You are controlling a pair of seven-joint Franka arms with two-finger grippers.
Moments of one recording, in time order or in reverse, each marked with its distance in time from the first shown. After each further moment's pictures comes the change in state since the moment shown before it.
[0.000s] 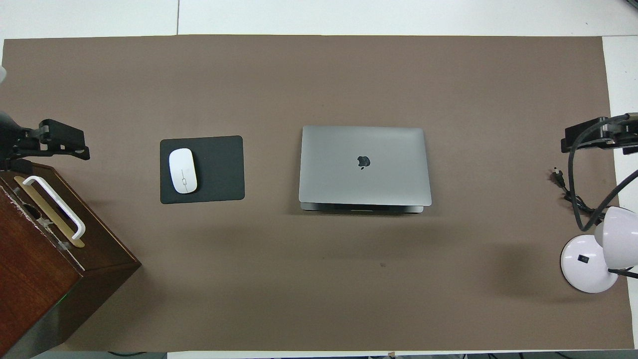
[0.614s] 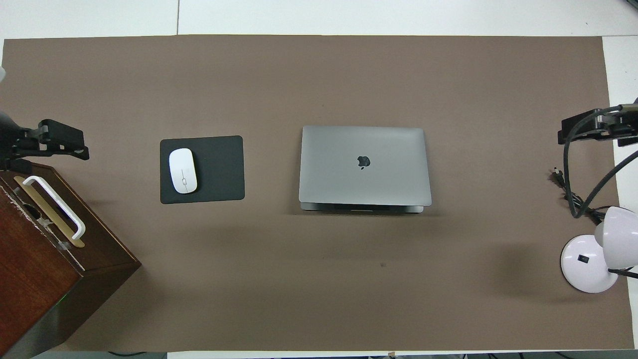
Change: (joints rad) left arm 0.000 0.000 0.001 0.000 0.000 0.000 0.002; right arm 0.000 0.026 -0.012 0.000 0.000 0.039 0.000
